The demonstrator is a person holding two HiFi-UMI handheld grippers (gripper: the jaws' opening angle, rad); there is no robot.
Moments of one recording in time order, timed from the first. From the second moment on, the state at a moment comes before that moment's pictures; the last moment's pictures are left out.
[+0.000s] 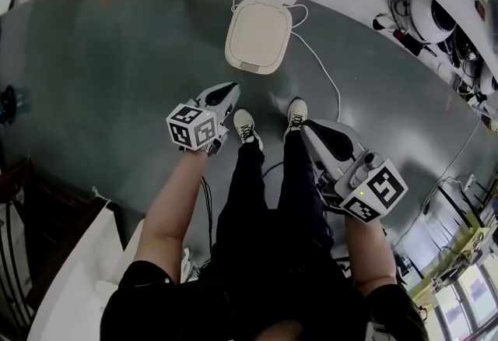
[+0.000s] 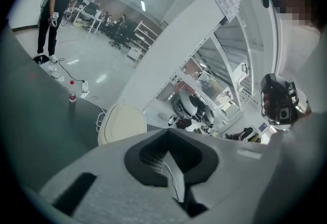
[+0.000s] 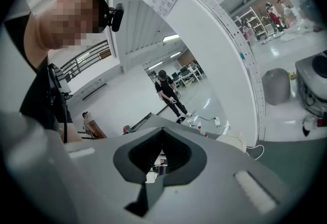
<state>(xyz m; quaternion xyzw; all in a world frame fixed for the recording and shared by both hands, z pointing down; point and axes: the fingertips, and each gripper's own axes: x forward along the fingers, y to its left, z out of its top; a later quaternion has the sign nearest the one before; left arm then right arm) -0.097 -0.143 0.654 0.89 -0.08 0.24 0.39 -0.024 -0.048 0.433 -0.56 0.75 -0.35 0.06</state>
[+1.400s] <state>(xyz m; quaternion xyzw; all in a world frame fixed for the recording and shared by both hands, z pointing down) -0.090 -0.154 0.947 0.64 -0.33 0.17 0.67 -0.003 -0.084 0.610 -0.48 0.76 -0.44 0.05</state>
